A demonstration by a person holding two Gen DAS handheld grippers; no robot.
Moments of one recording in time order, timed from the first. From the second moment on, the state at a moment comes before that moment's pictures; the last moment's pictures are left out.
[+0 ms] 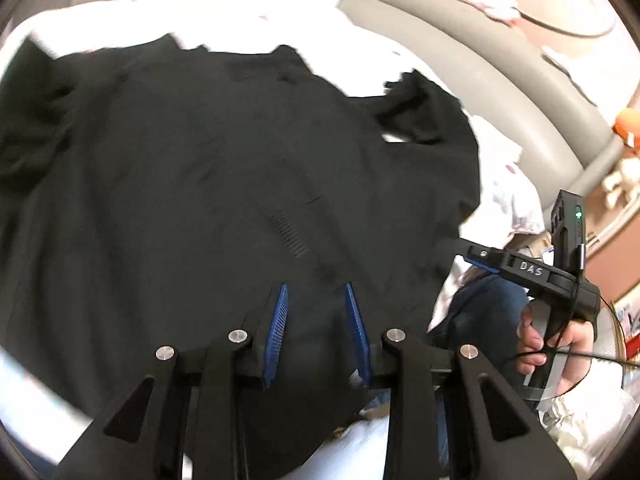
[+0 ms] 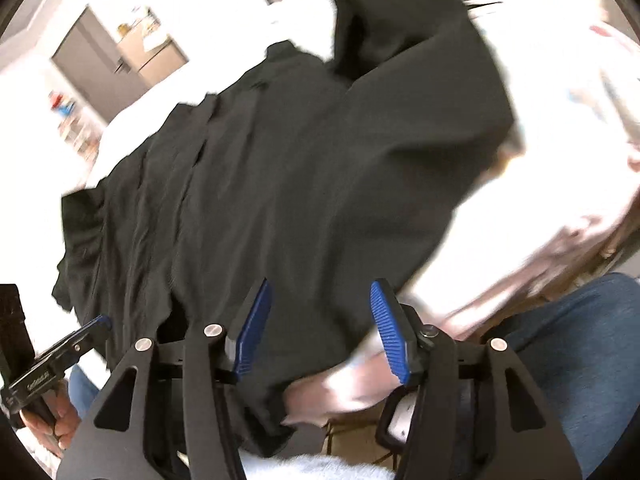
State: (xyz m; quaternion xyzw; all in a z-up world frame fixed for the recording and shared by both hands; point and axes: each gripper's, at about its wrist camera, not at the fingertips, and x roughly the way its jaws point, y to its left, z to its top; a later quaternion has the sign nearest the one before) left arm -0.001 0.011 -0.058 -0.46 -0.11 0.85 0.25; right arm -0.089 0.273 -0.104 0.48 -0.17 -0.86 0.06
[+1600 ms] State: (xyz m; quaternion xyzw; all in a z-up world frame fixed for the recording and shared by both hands) left arm -0.099 0.040 -0.026 -0.41 -0.16 0.85 0.29; right arm -0.092 0.184 -0.093 0.48 0.00 -0.83 0.28
